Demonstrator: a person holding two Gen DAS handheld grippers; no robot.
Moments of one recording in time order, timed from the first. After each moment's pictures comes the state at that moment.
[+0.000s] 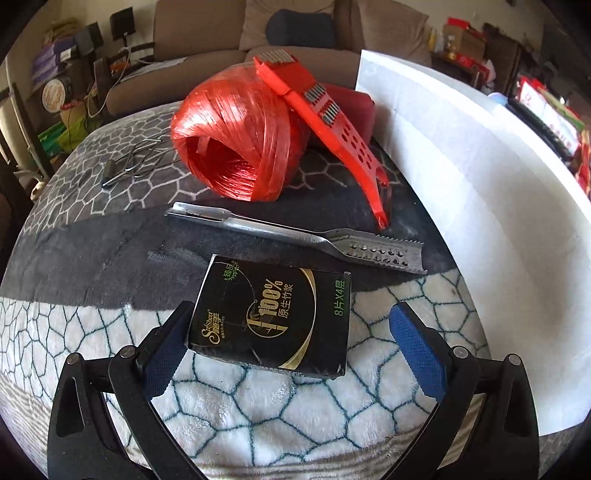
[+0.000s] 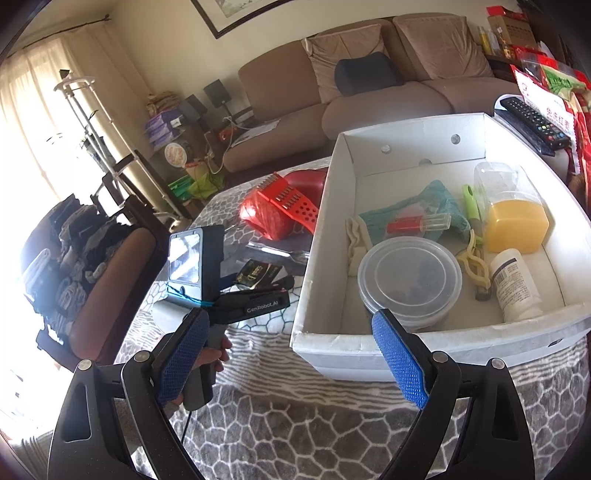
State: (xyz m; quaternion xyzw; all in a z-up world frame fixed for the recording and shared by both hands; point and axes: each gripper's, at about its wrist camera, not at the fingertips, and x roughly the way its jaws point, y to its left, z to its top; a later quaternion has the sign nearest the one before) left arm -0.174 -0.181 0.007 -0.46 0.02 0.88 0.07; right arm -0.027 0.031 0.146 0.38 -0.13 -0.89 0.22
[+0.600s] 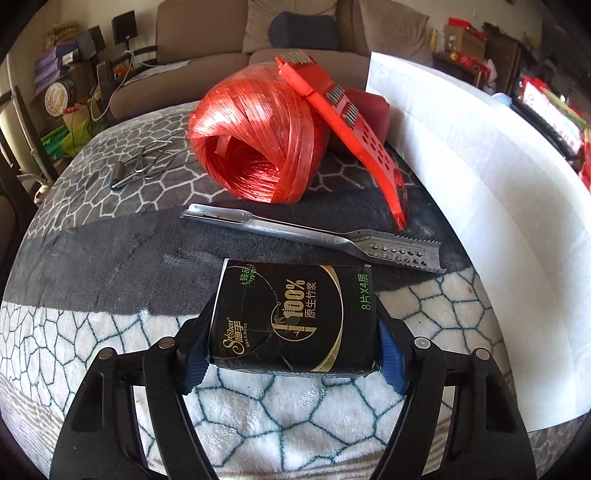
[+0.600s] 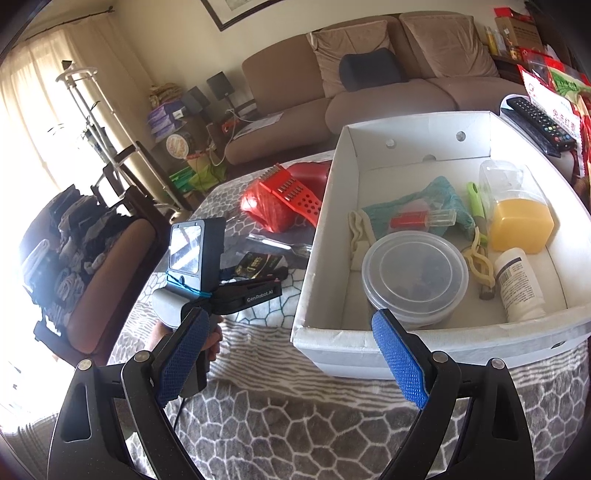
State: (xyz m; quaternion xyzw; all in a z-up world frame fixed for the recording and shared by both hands) left arm -0.166 -0.194 0.013 -0.45 0.01 0.89 0.06; right arm -0.028 0.024 0.141 0.39 -0.12 -0.89 0.22
